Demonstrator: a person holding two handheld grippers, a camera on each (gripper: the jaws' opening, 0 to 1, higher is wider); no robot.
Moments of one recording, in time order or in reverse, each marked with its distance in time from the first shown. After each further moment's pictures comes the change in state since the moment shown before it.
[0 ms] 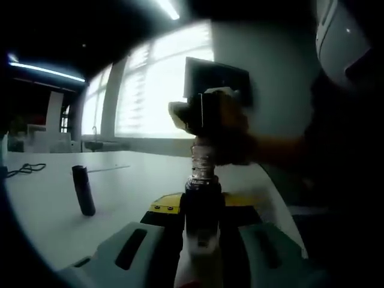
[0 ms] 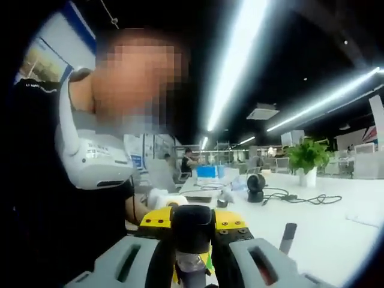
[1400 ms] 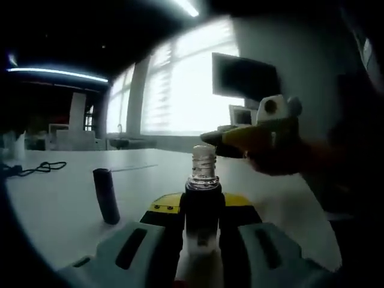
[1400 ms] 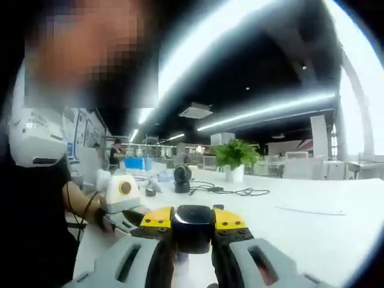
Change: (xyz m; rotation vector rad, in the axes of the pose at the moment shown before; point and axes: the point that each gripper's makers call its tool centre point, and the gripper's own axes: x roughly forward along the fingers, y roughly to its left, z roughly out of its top) left arm 0.024 0.056 -0.002 0.003 0.018 0.204; right arm -0.009 -0.035 -0.032 -0.071 0.035 -0.626
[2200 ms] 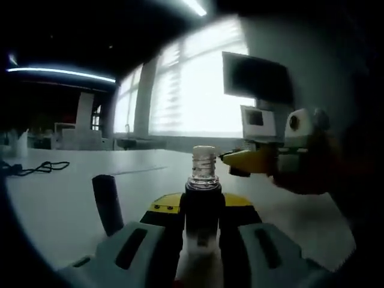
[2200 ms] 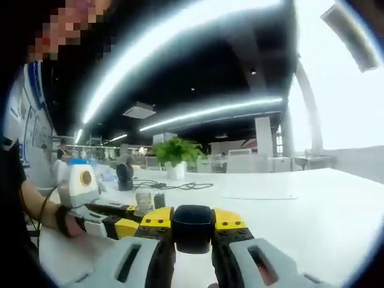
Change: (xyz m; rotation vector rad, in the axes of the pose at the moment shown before) left arm 0.035 0.027 -0.001 -0.017 -0.007 0.060; right arm -0.020 -0.062 -0.030 0.010 0.010 -0.399
